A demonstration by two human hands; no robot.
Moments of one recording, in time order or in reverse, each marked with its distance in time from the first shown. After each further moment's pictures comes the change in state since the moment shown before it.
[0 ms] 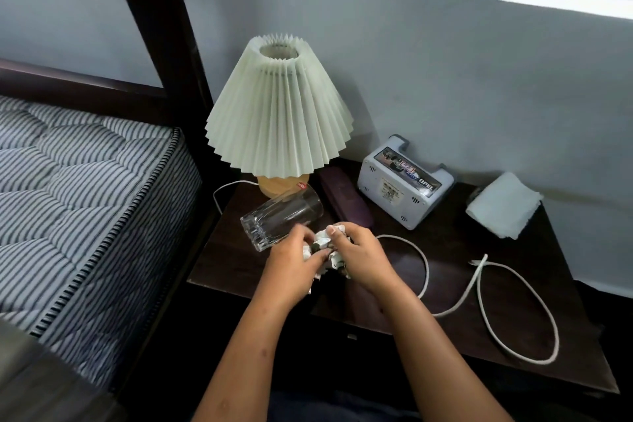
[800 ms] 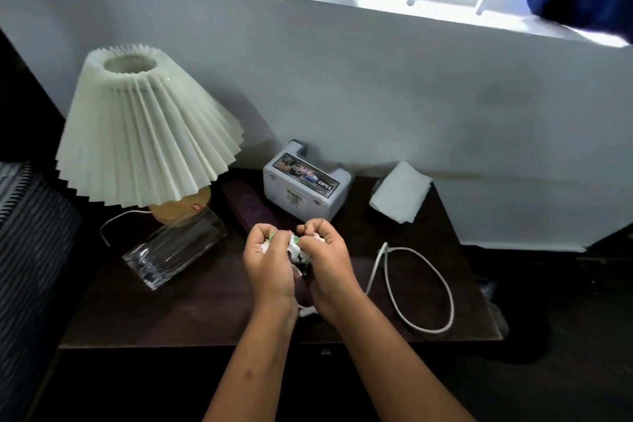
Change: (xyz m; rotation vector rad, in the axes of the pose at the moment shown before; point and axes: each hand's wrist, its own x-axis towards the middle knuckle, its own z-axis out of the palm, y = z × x) left_hand 0.004 0.089 0.088 -1.110 0.233 -0.176; right_hand -0.035 -0.011 -0.056 0.696 0.278 0.097
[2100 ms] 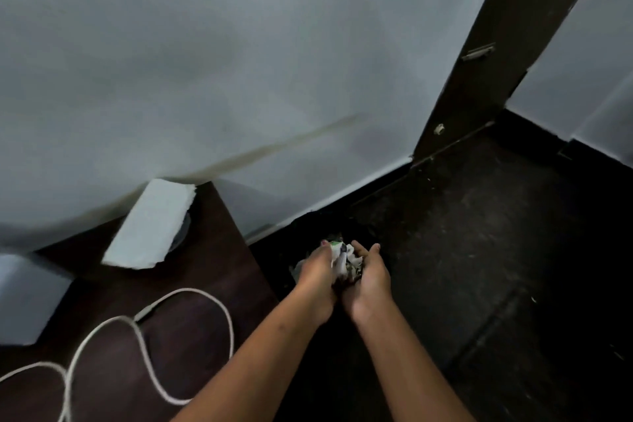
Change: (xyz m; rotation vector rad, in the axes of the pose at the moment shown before) left_hand -0.158 -0.221 0.257 0.531 -0.524 -0.871; right_hand -0.019 -0.041 -0.372 0.785 0.832 0.011
